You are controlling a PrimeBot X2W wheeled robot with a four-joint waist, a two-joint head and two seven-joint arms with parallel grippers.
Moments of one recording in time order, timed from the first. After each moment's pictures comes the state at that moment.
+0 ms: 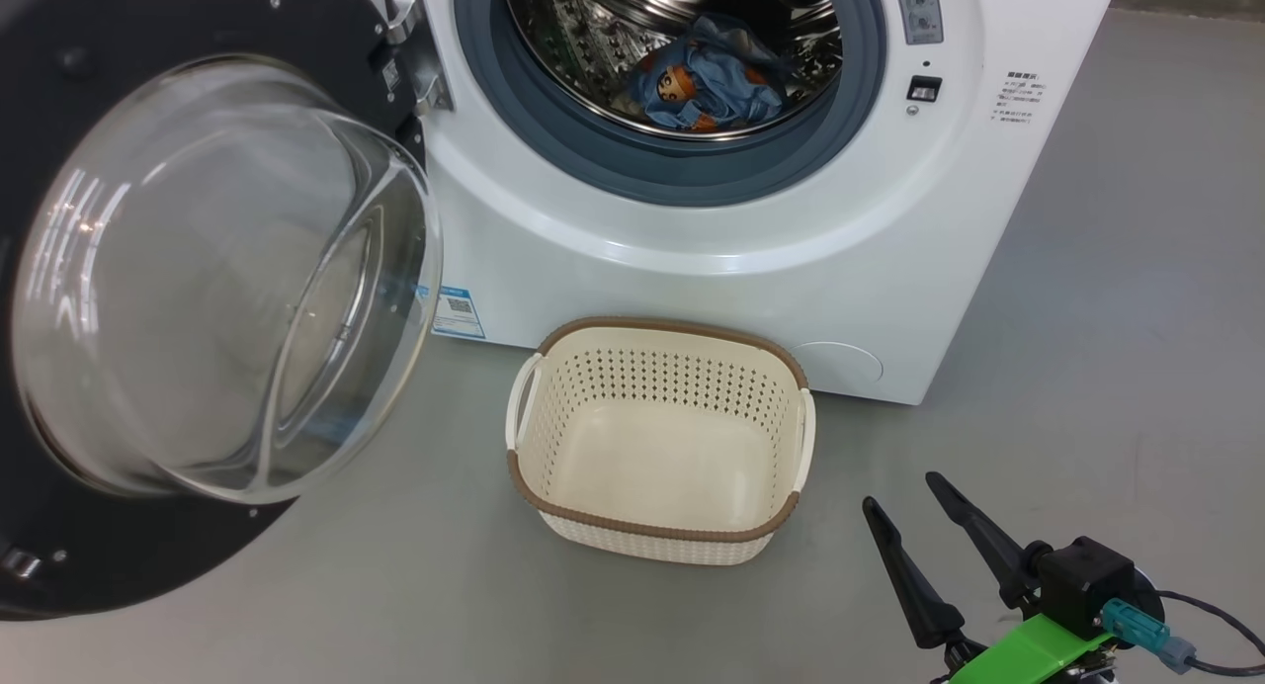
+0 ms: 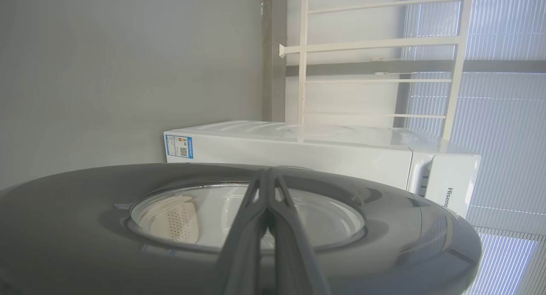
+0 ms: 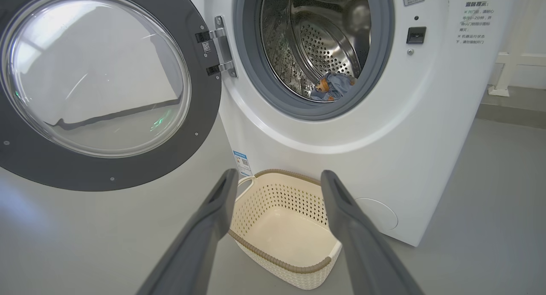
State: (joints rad) left arm -0.76 0.48 0.67 0.92 -1.19 0.10 0.76; right arm -0.06 -0.23 0.26 0.19 0.35 0.13 -0.26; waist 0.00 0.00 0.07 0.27
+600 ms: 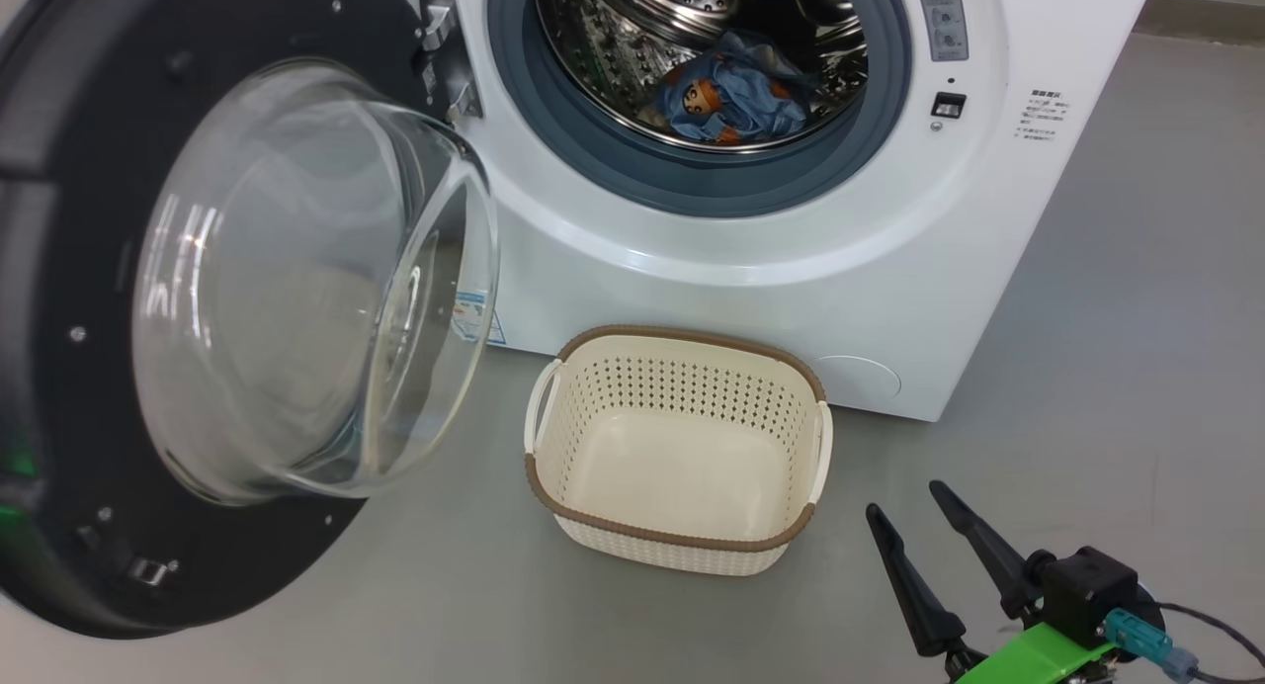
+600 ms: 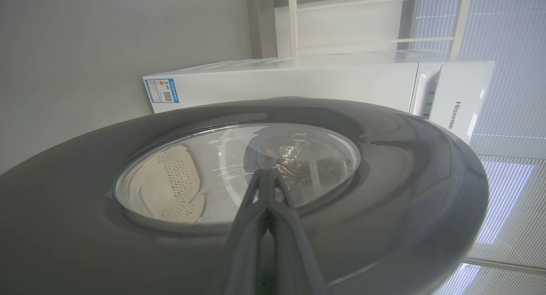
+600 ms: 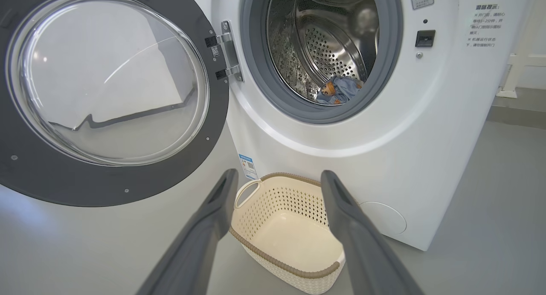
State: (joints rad) left arm -0.59 0.30 0.60 0.48 -1.21 0.24 0.97; right arm -0.05 -0.21 0.24 0.19 0.34 0.13 -0.26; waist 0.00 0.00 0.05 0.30
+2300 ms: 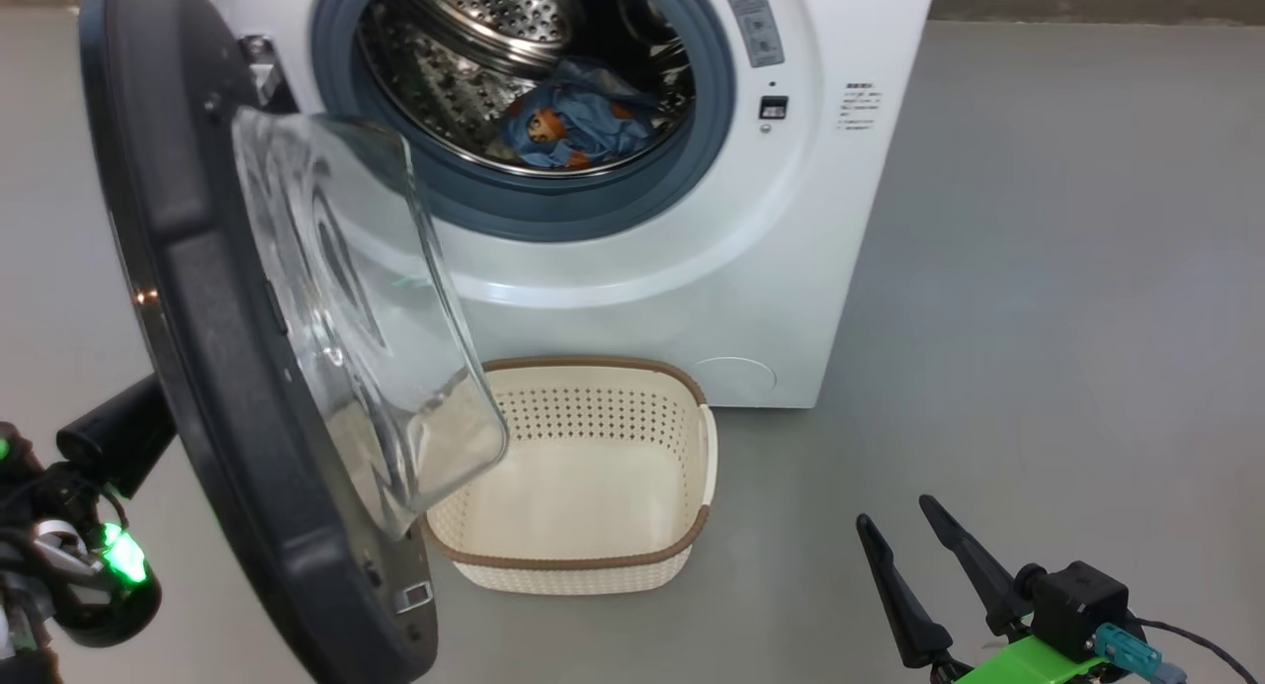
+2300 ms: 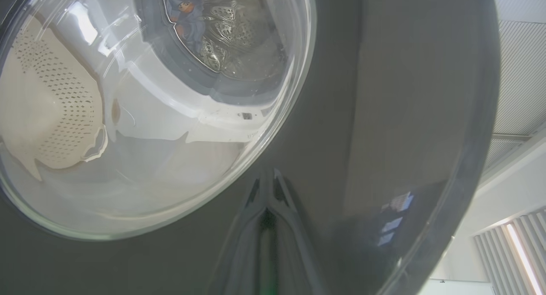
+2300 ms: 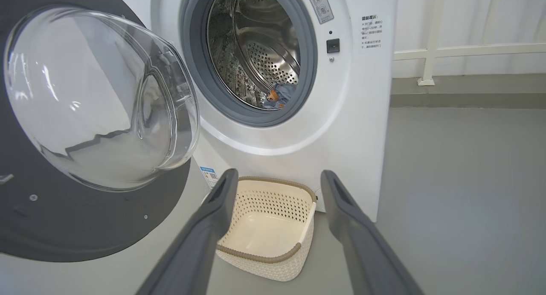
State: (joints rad) left arm -0.39 0.04 0.46 -0.02 -1.36 0.38 1.02; right arm -0.02 -0.16 0.21 0.19 0.34 0.13 -0.26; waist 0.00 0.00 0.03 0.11
